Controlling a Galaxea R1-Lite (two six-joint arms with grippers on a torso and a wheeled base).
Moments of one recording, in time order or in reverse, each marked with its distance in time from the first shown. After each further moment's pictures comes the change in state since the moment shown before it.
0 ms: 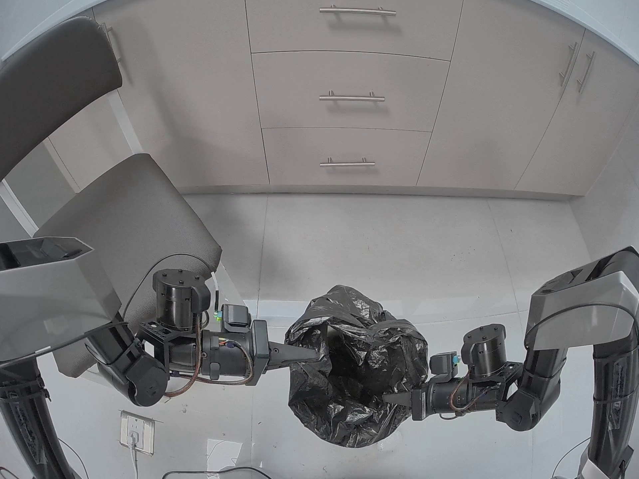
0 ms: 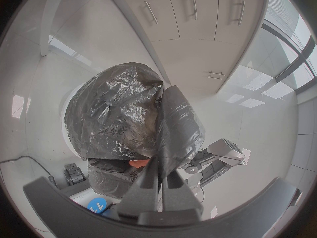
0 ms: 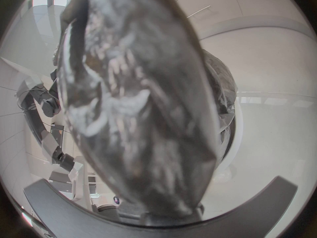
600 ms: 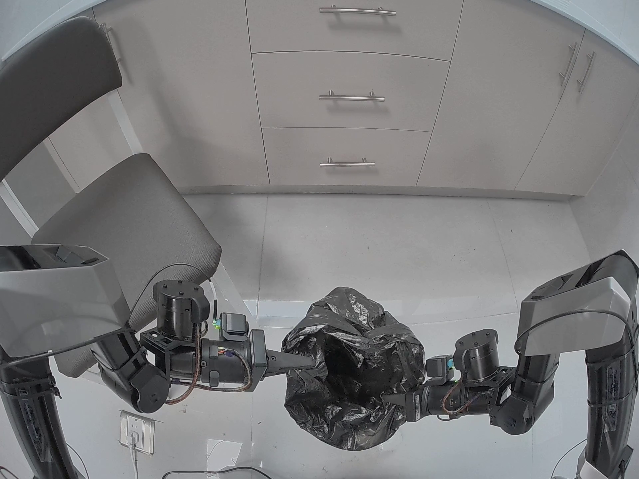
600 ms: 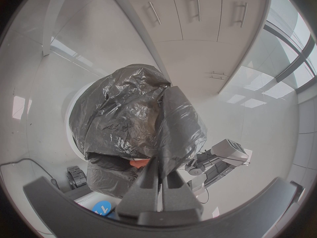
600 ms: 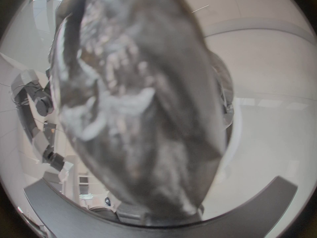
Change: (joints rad) left arm 0.013 0.055 0.036 -0.083 0.002 0.019; right arm 0.027 0.034 -0.013 -0.004 -0.105 -0.011
